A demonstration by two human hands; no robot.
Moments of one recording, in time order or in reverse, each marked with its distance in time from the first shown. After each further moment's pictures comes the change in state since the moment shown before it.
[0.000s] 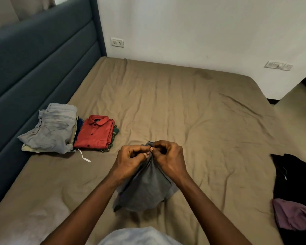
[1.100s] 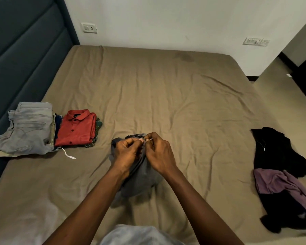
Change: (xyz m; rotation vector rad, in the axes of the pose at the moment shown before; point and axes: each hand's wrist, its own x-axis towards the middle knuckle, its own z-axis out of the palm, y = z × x) left_hand 0.014 -0.023 0.068 -0.305 0.136 -0.292; right_hand -0.022 0.019 -0.022 -0.204 0.023 0.053
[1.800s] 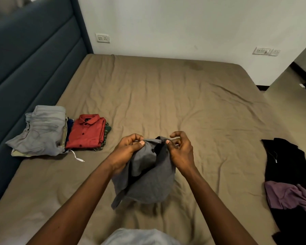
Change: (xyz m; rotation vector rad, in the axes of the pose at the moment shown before) left_hand 0.006 0.043 -0.034 0.254 -0.279 0.045; right_hand 0.018 0.033 -0.021 0.325 0.158 0.171
